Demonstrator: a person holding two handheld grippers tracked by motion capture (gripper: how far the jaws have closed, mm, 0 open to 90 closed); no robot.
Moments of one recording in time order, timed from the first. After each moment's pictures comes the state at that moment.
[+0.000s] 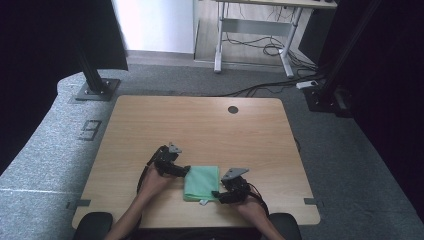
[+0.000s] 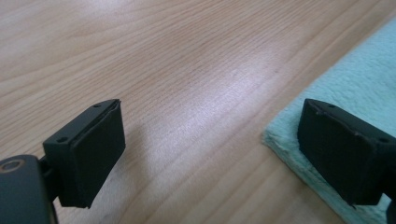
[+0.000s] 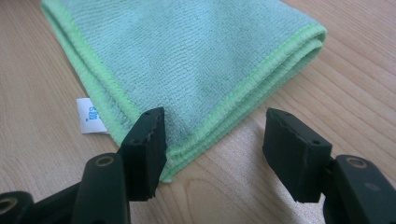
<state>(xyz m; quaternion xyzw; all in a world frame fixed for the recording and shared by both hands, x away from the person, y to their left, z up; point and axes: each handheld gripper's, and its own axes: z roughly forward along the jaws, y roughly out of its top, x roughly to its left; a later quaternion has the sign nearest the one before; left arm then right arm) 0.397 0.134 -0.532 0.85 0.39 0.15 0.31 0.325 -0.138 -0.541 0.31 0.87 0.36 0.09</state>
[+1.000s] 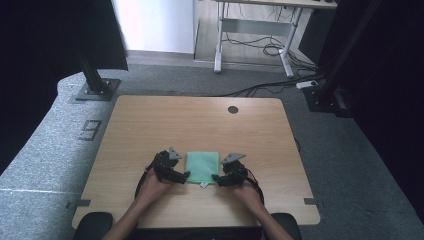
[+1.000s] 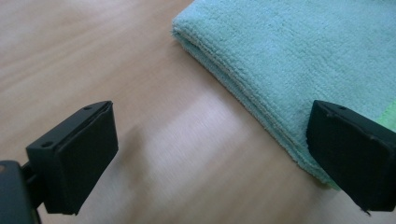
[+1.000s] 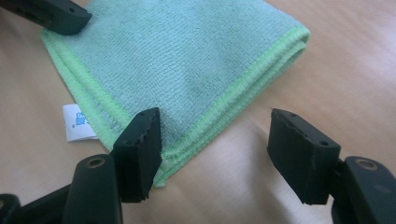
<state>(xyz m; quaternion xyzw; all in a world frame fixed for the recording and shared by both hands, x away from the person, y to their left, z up) 0.393 0.133 -0.541 0.86 0.38 0.16 0.30 0.381 -0.133 -0.542 0.34 0.86 0.35 0.14</state>
